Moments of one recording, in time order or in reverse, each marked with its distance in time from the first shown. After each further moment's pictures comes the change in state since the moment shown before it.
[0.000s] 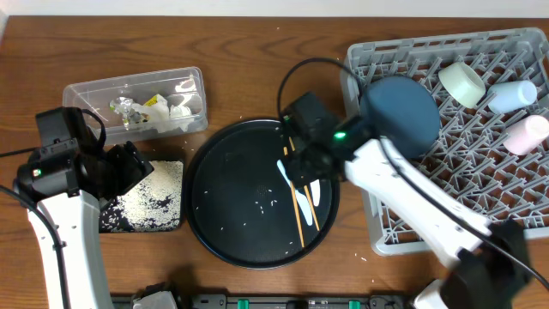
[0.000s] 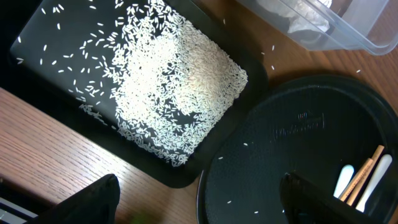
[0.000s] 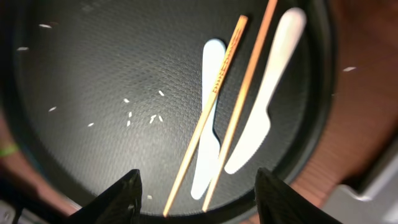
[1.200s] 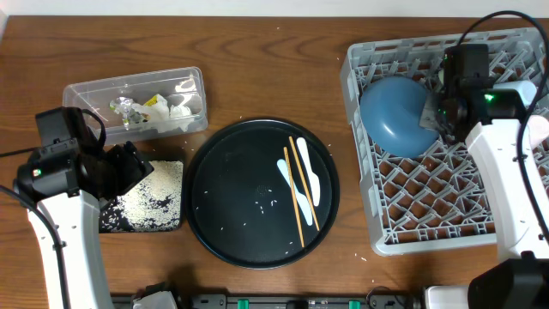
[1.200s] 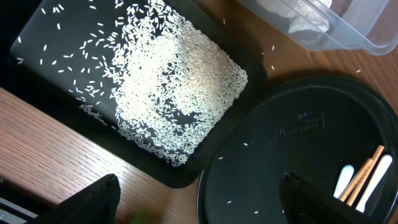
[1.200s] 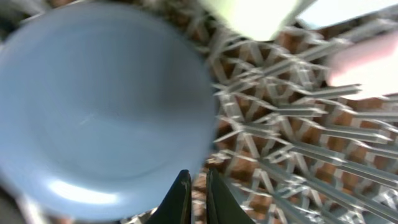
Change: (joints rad) left arm 0.000 0.000 0.000 0.000 0.000 0.000; right arm -0.676 -0.157 0.000 0.018 0.316 0.029
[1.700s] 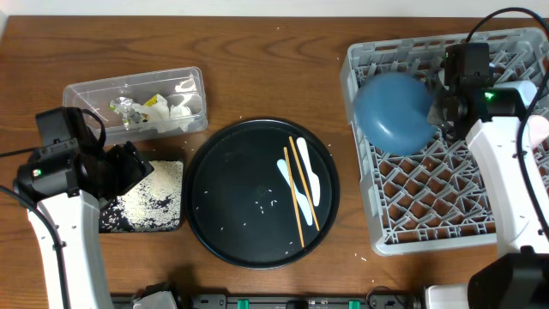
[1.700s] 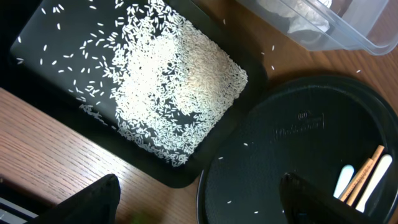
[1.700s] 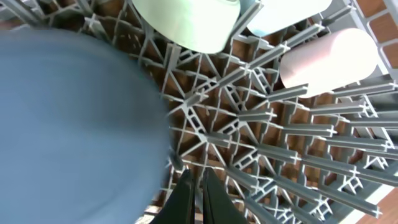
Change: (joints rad) left arm 0.000 0.000 0.000 0.000 0.000 0.000; right arm -0.022 0.014 0.000 0.014 0.163 0.060
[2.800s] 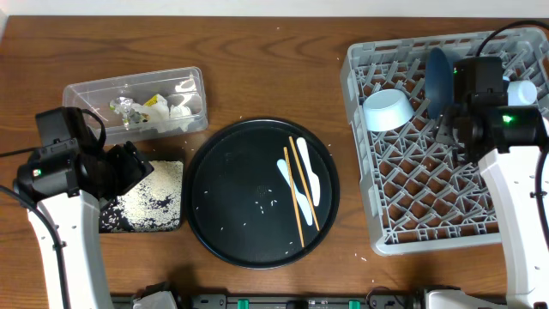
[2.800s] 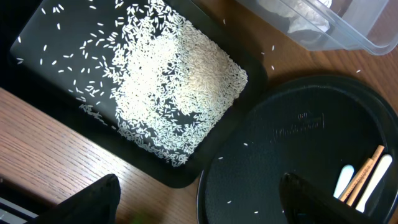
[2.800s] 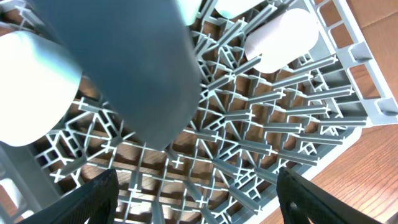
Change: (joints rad) left arm 0.000 0.000 0.000 0.000 0.000 0.000; right arm 0.024 -0.159 0.000 -0.181 0.052 0.004
